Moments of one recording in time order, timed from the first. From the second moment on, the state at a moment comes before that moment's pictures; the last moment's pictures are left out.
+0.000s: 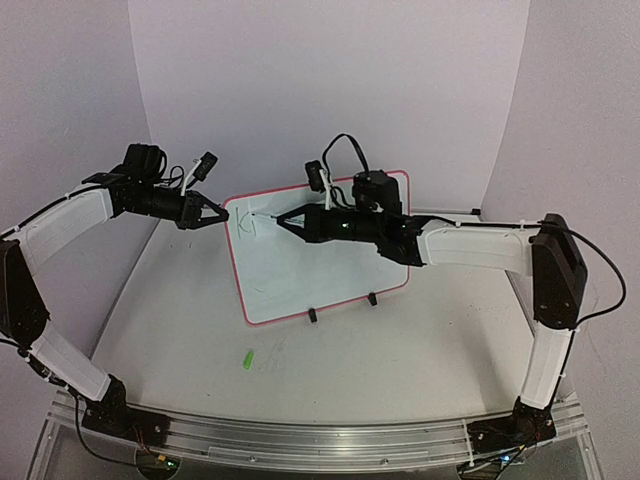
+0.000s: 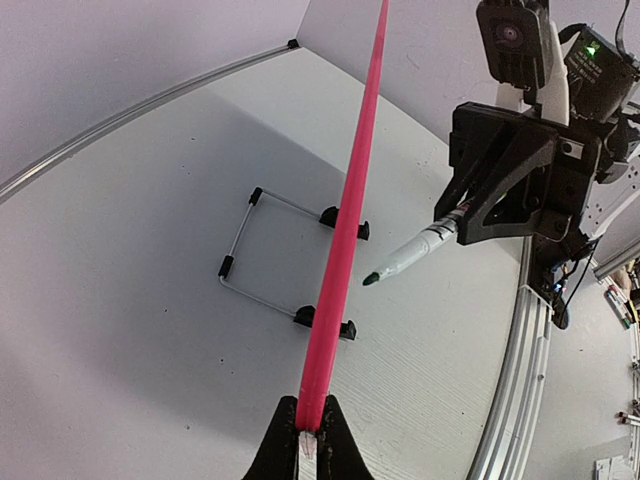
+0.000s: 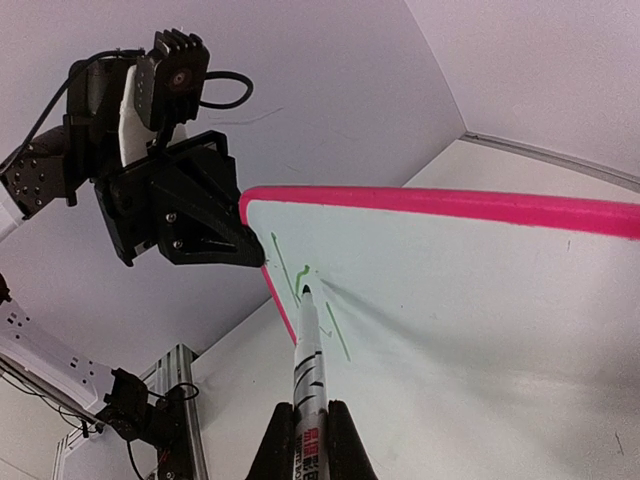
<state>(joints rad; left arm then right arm) -0.25 1.47 1.32 -0.56 0.83 0.21 0.82 1.91 1.46 0.29 -0.43 0.48</state>
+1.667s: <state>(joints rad) -0.25 1.47 1.32 -0.56 0.83 0.21 0.82 1.90 1.39 0.25 -0.40 0.47</state>
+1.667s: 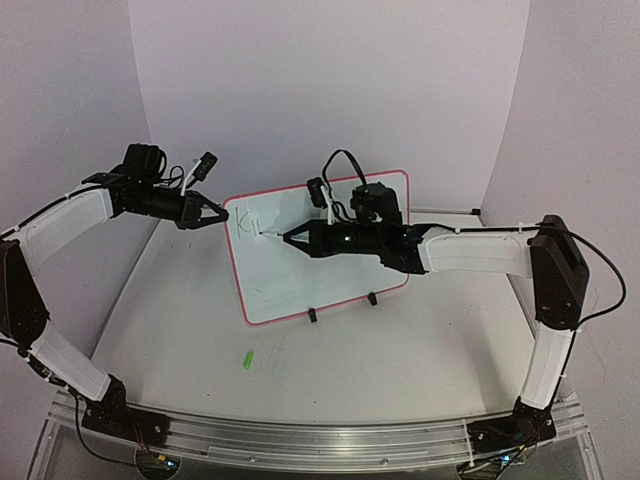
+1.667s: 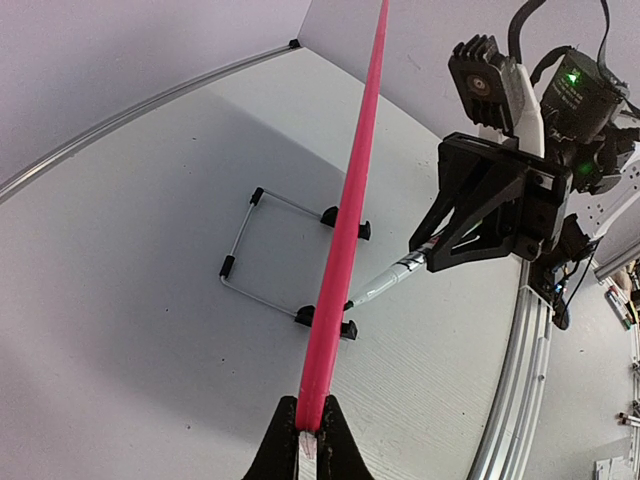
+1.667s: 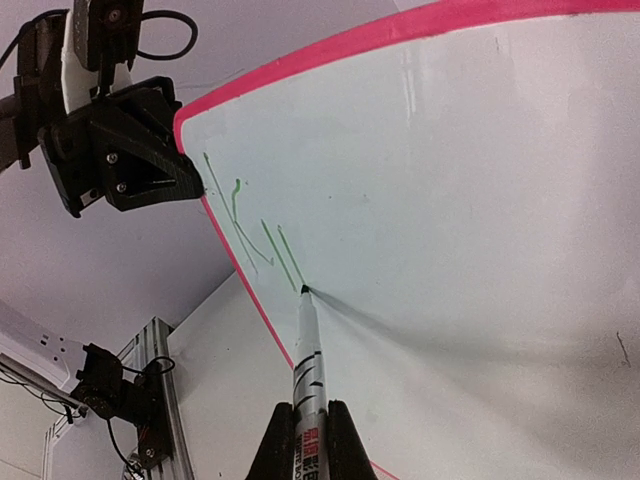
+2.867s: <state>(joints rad) -0.25 1.47 1.32 -0.56 0.83 0.21 0.82 1.90 1.41 0.33 -0.37 0.49</state>
